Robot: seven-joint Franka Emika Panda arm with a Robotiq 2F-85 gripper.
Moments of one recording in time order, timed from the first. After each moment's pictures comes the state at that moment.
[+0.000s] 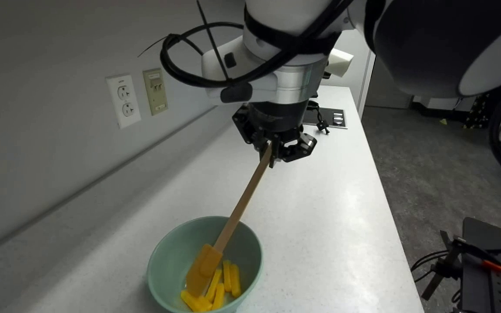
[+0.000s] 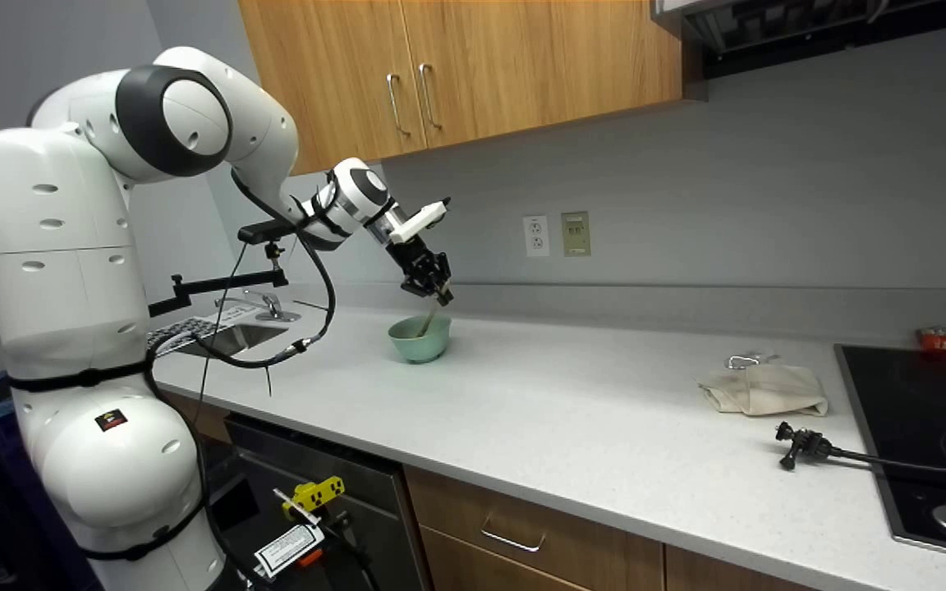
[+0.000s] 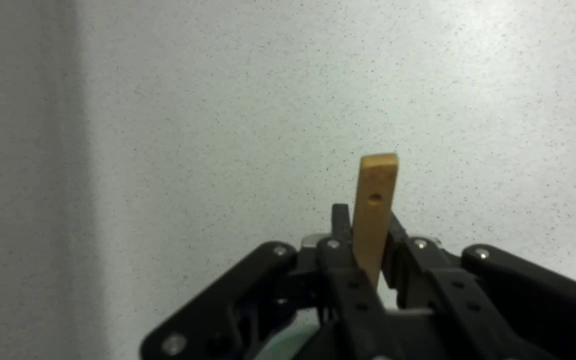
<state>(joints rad) 0.29 0.17 0.31 -1.92 -0.66 2.08 -0.81</state>
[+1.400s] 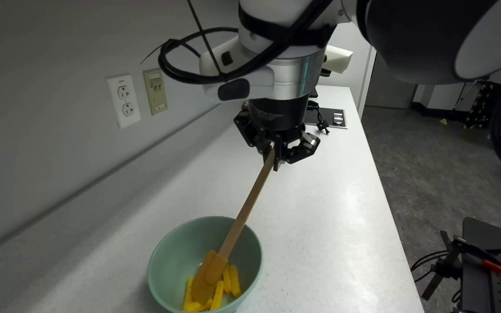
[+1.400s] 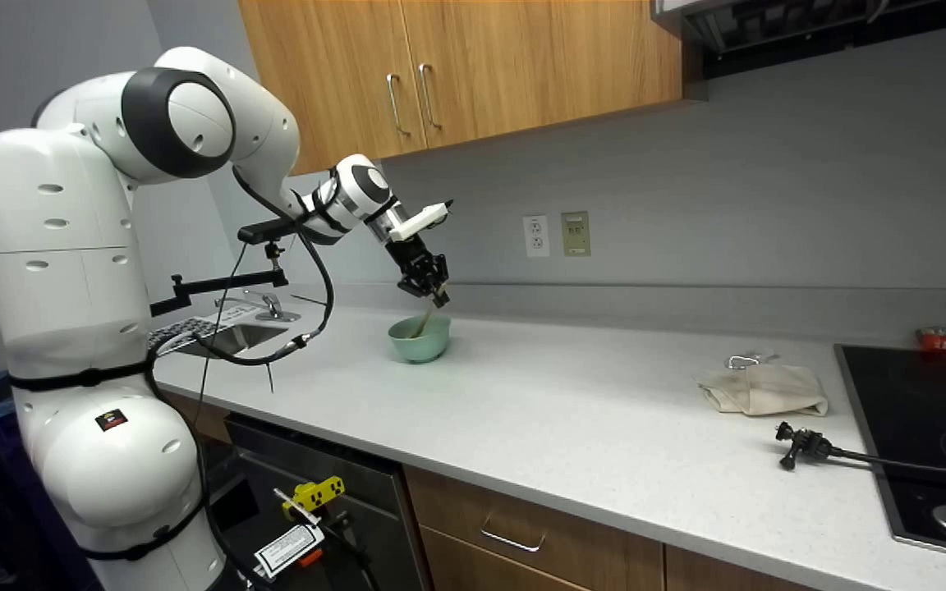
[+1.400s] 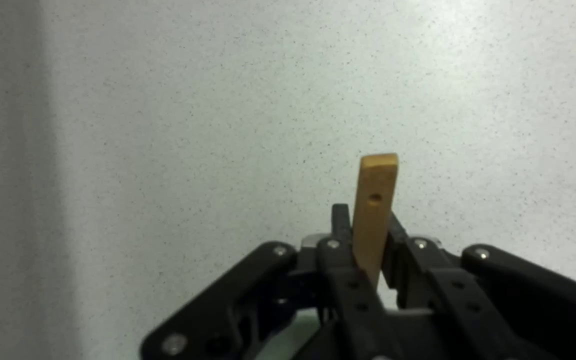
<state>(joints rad) 0.29 0.18 0.31 -1.89 -0.58 2.02 -0.86</state>
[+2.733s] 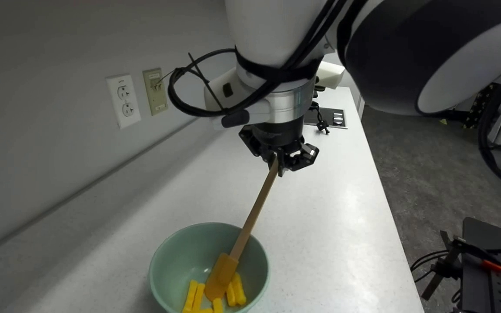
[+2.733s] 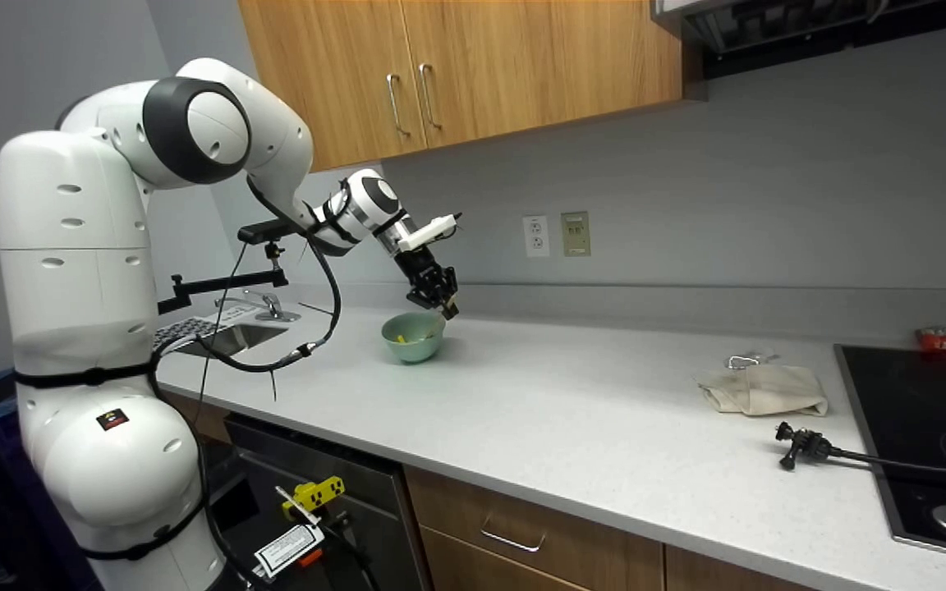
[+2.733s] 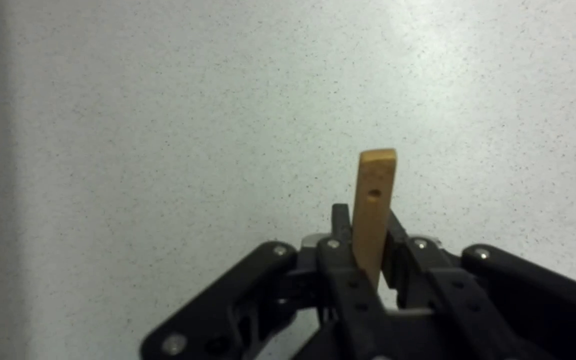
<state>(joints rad) 0.30 0.24 0.29 -1.88 -0.64 1.98 -0.84</state>
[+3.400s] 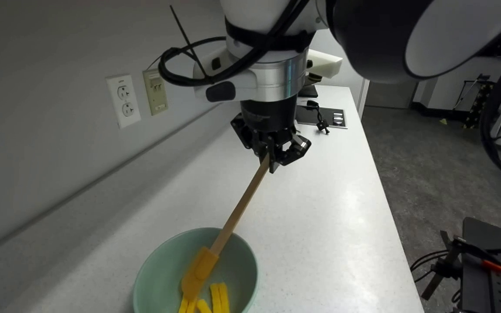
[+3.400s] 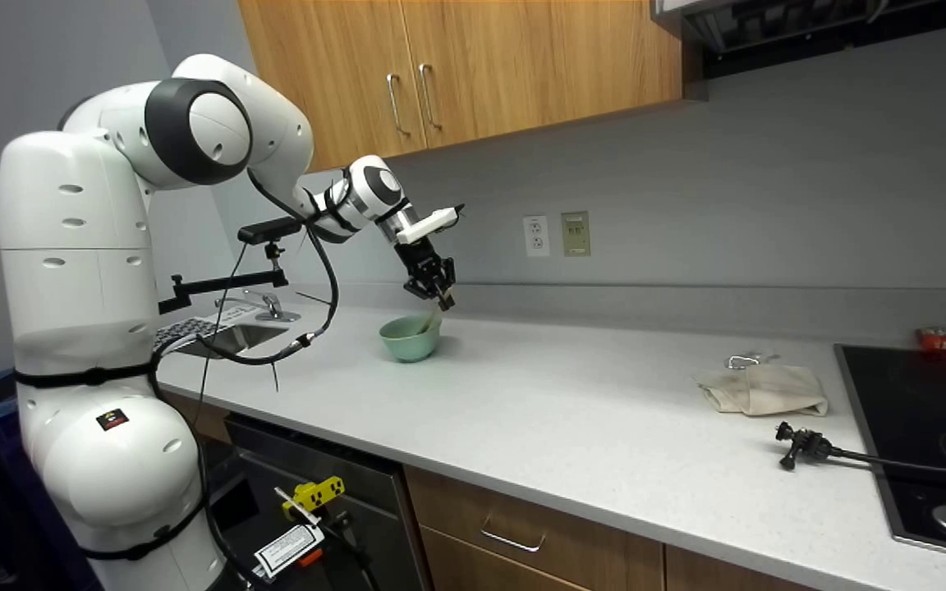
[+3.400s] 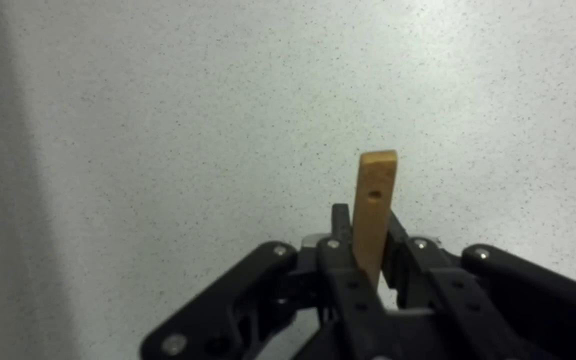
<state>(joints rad) 0.30 0.24 0.29 -1.82 -0.55 1.98 -0.83</state>
